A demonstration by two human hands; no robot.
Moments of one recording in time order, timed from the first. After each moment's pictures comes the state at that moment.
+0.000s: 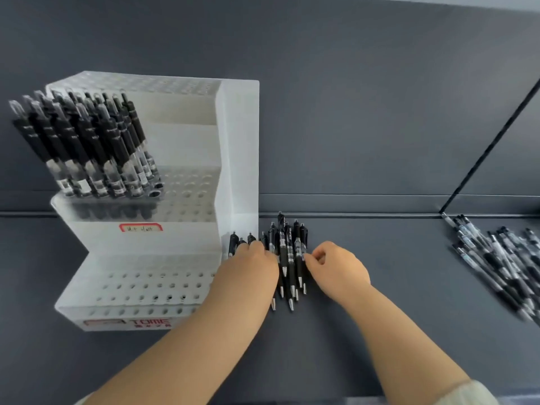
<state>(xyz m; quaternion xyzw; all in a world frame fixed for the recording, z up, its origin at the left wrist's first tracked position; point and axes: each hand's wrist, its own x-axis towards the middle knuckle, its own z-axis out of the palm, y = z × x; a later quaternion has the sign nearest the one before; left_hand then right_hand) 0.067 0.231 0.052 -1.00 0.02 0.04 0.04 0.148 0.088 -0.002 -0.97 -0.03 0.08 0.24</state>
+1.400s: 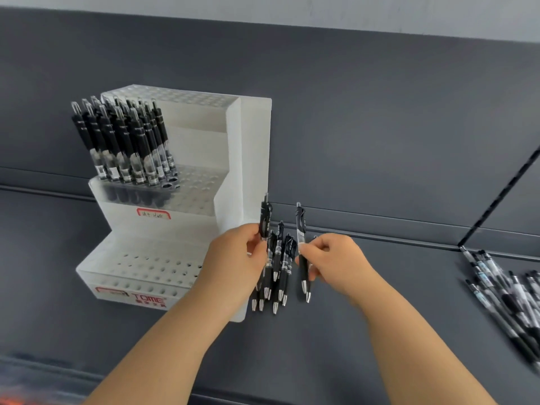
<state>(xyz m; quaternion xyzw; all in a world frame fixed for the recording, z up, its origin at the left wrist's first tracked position) 0.061 0.215 0.062 -0.89 -0.15 -0.22 -0.36 0.149 0.073 0.053 -0.87 -0.13 0.15 0.45</state>
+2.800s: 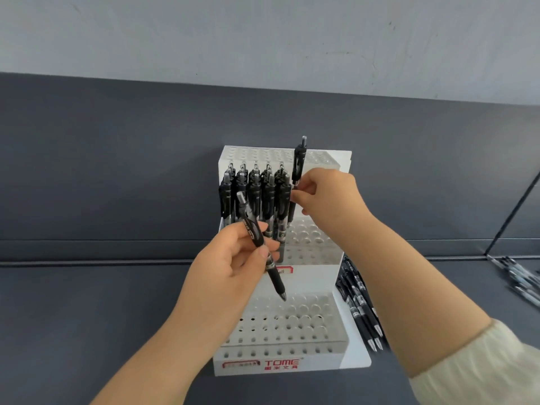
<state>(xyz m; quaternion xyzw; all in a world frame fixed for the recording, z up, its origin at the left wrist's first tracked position) -0.014 0.412 0.126 -0.77 0.03 -0.20 -0.60 0.114 0.286 0.176 -0.91 -0.18 -0.13 0.34</state>
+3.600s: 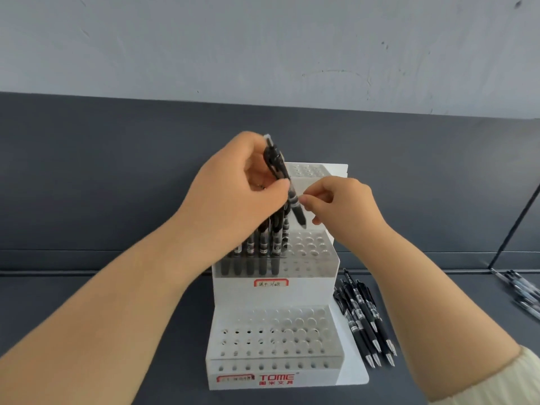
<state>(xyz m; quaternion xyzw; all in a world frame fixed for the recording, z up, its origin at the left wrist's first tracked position) 0.014 0.409 0.215 -0.84 0.10 -0.30 -0.44 0.119 0.260 0.178 -0.89 -0.18 -0.15 0.39</state>
